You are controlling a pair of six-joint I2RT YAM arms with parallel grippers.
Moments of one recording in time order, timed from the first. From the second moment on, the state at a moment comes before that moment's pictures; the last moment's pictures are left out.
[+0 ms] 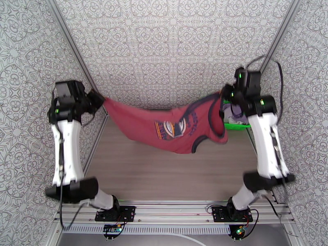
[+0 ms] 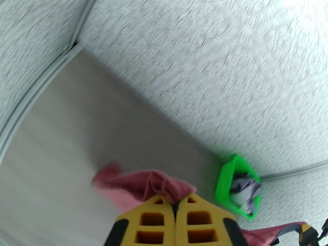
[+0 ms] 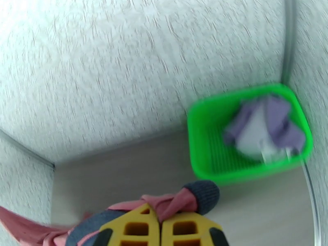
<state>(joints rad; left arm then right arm) 0.25 1.69 2.20 -0.97 0.40 -0.71 0.12 1.86 2.55 -1.06 0.00 0.47</state>
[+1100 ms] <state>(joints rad) 0.37 1.75 1.54 -0.01 0.77 -1.07 -0.03 1.84 1.79 -0.12 -0.54 0.89</state>
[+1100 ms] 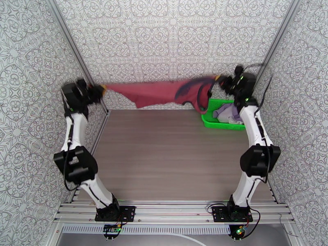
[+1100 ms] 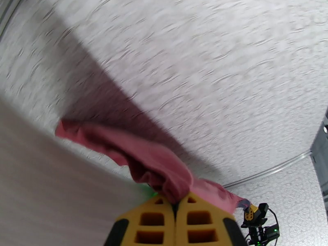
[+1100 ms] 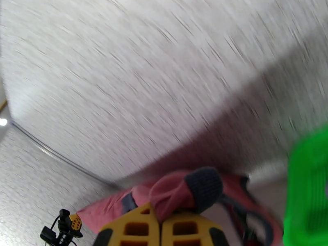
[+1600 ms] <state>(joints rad) 0.43 1.27 0.84 -0.14 0.64 -0.99 0.04 1.32 1.02 -0.18 -0.53 0.65</state>
